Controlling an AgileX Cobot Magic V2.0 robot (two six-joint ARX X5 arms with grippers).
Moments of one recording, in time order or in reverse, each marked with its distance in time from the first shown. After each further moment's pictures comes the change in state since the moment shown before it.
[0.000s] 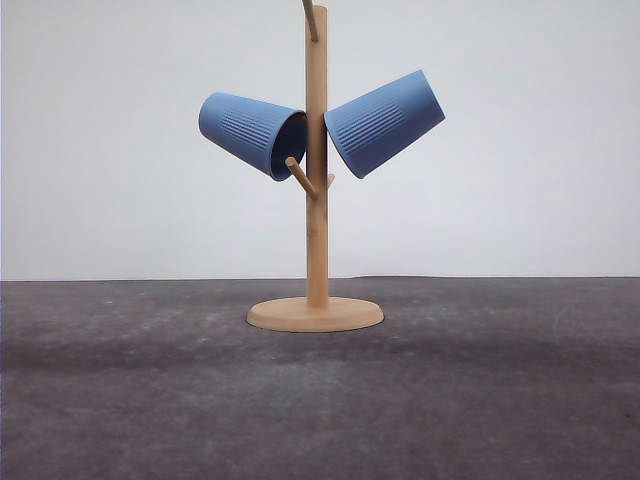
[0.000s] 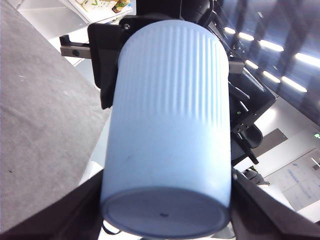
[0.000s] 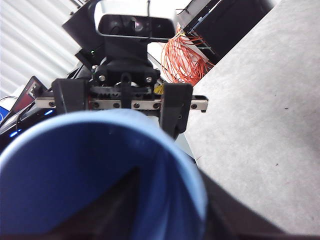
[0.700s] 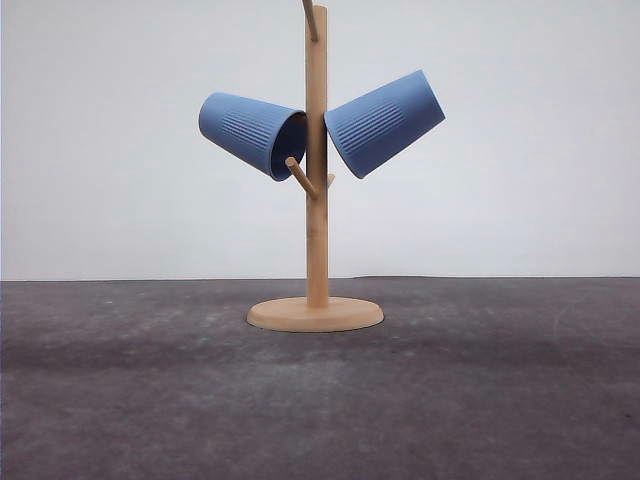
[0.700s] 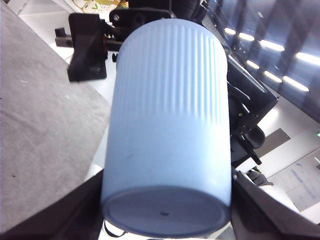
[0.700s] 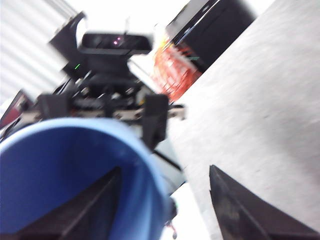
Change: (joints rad) left_arx 0.011 0.001 0.000 0.021 0.000 0.000; right_arx -0.088 0.000 0.000 0.002 0.008 0.000
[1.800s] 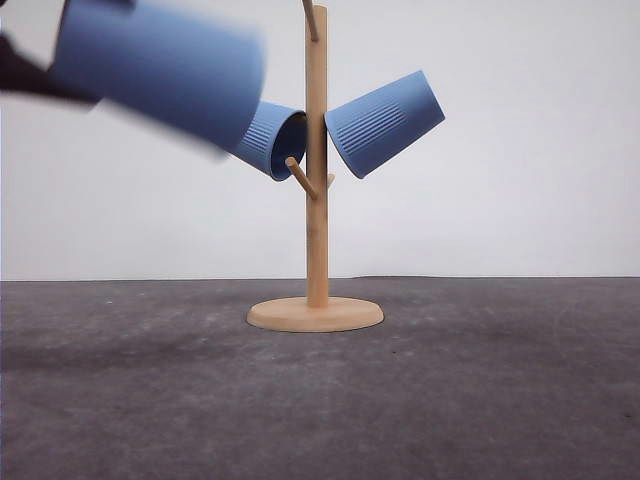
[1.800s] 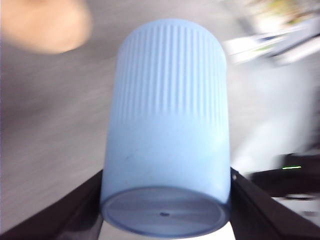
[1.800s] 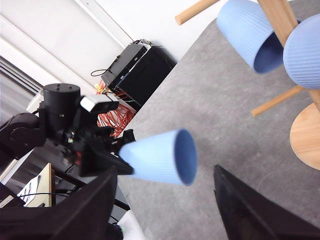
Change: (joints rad) left_arx 0.135 0.000 0.018 -0.748 -0.542 0.533; right_arx -0.306 -0.143 0.000 -0.237 -0.002 -0.143
